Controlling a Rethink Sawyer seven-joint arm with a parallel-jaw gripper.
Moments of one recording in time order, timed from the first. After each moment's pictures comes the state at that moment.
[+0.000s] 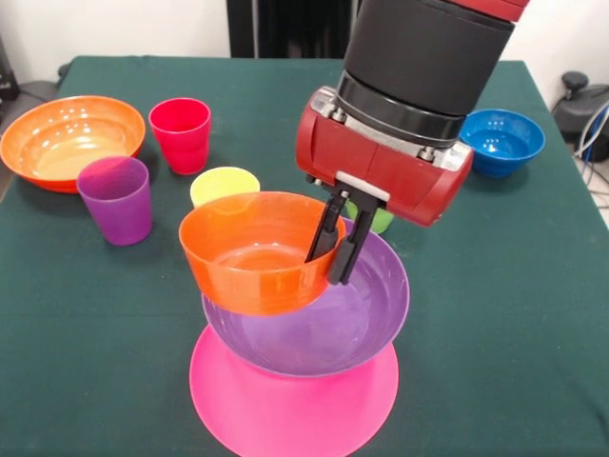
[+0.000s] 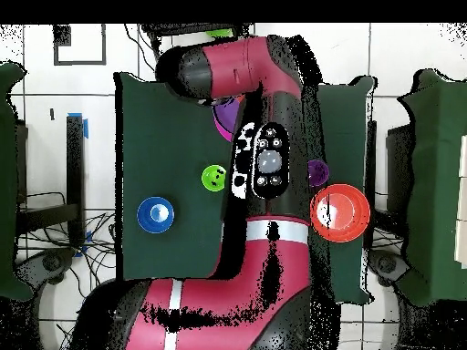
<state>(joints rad) -0.12 -0.36 0.07 0.73 -0.43 0.92 2.32</state>
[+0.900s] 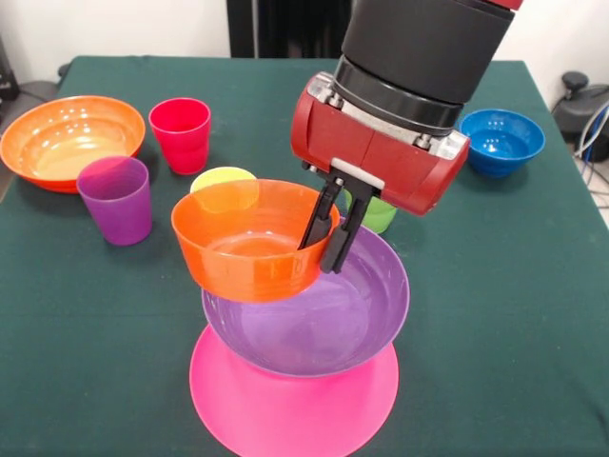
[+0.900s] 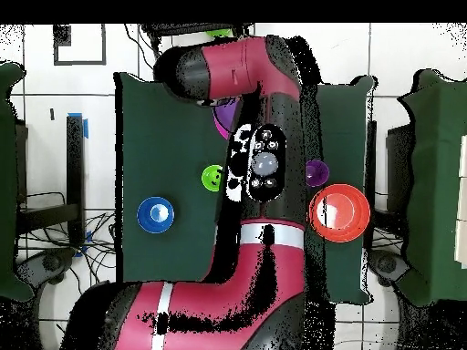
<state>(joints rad) -0.10 -0.36 0.01 0.73 -0.40 0.92 2.32</state>
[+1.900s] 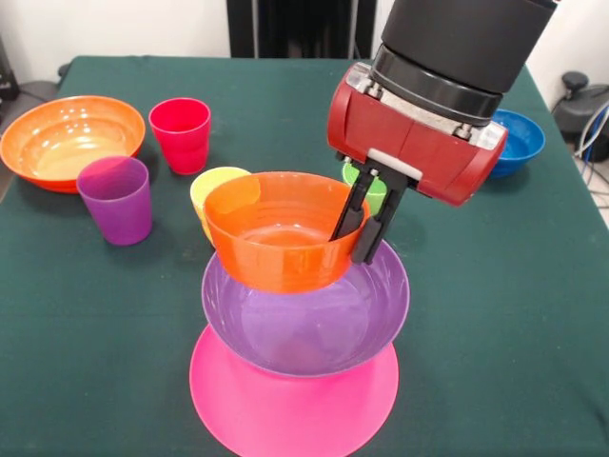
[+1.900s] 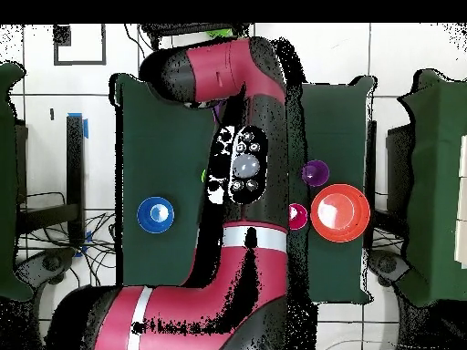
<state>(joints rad) -0.05 -0.35 -0.05 0.73 -0.34 0.91 2.32</state>
